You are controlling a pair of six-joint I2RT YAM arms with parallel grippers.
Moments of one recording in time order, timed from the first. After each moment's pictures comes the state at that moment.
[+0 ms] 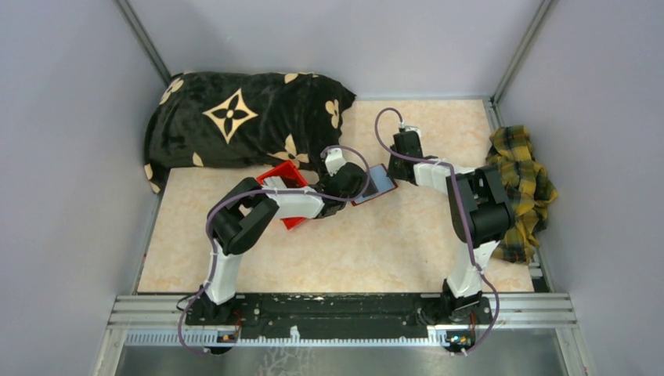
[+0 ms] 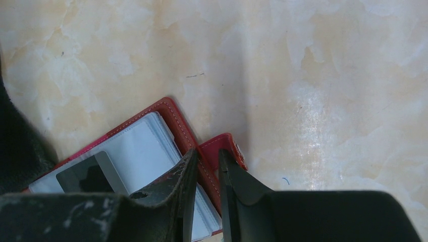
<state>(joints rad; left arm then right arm) -0.88 2.05 1.21 0.19 -0.54 -0.89 0.30 1.84 1.07 -0.05 0.12 0.40</state>
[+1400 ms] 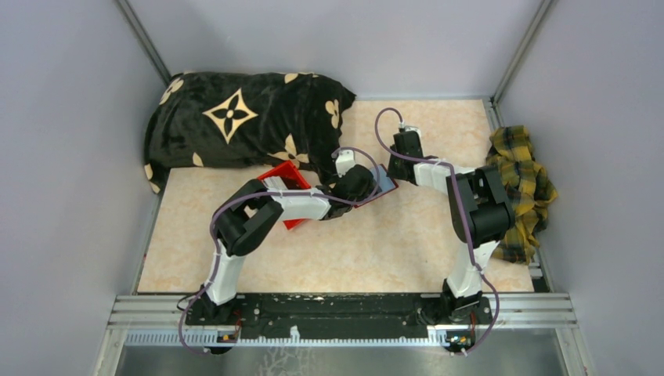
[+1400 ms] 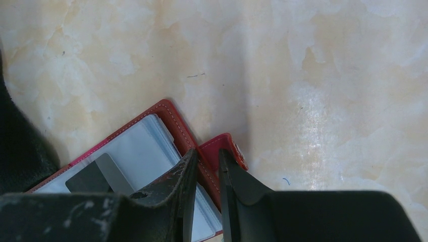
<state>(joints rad) -0.93 2.08 1.27 0.14 -0.53 -0.82 0.30 1.84 1.07 -0.05 0.11 0.40</state>
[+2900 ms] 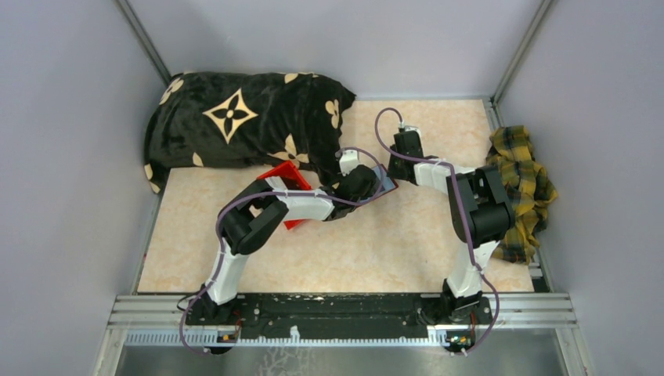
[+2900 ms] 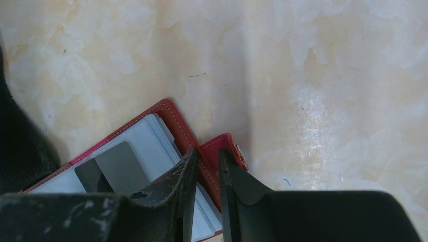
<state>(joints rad) -0.94 2.12 1.30 0.22 -0.55 -0.79 0.30 1.84 1.07 -0.05 0.10 0.39</state>
